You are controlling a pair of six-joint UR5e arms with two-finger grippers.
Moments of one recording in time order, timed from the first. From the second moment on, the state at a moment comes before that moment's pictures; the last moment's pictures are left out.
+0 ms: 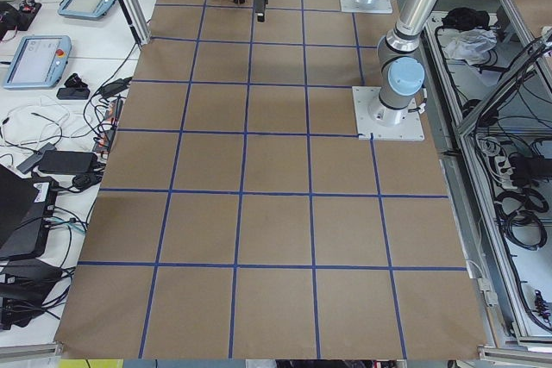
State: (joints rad) left arm -1.58 -1.56 -1.53 -1.63 1.63 0.05; right arm 1.60 -1.59 1.53 -1.59 -1.57 0.01
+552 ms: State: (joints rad) left arm -1.58 -1.56 -1.53 -1.62 1.63 0.03; right arm 1.60 -1.59 1.53 -1.54 -1.57 0.01
